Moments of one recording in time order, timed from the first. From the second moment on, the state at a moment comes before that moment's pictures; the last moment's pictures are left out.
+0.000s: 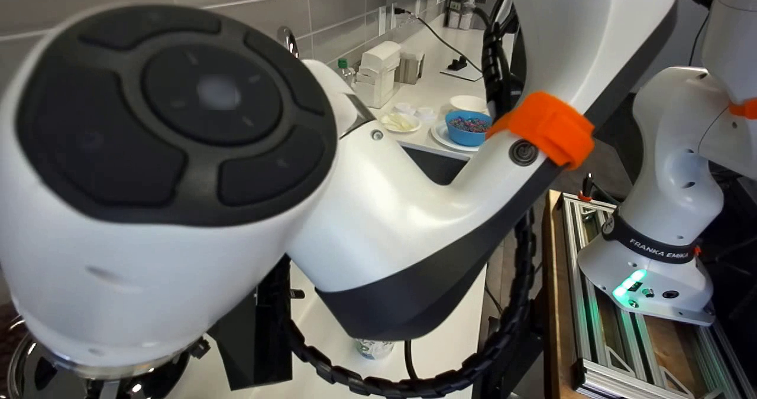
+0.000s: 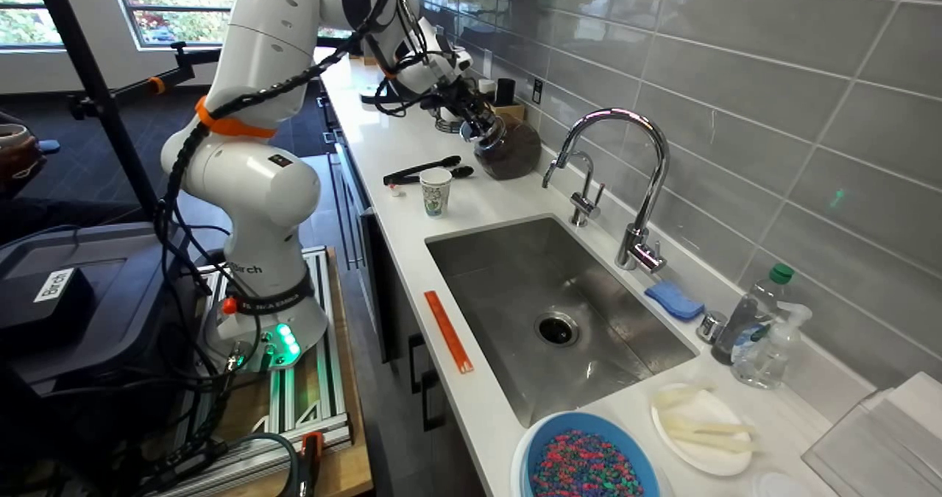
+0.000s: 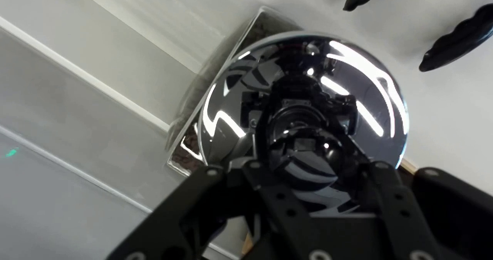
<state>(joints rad) 0.73 0.53 0.07 -1.67 -0.88 2.56 0.74</state>
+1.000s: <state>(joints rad) 0.75 0.58 0.05 -1.63 -1.18 2.57 1.01</state>
